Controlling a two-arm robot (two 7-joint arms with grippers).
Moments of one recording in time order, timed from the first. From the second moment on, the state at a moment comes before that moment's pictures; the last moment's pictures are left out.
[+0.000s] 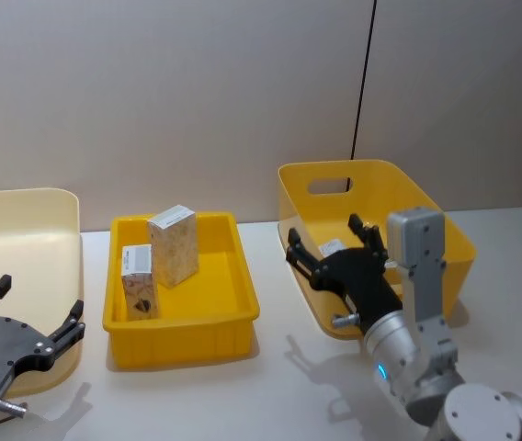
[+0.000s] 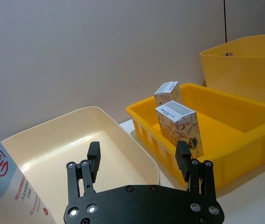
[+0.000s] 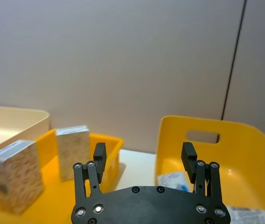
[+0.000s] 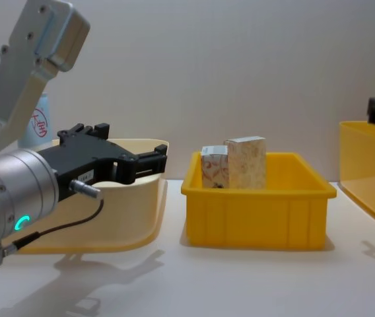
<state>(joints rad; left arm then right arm) -0.24 0.38 0.45 -1.63 -0.20 0.01 -0.01 0.12 0.21 -0.12 -1.65 0.14 0.01 0.02</state>
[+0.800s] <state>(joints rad) -0.24 0.38 0.45 -1.63 -0.20 0.01 -0.01 -0.01 0.34 -0.23 -1.77 0.29 0.03 0.07</state>
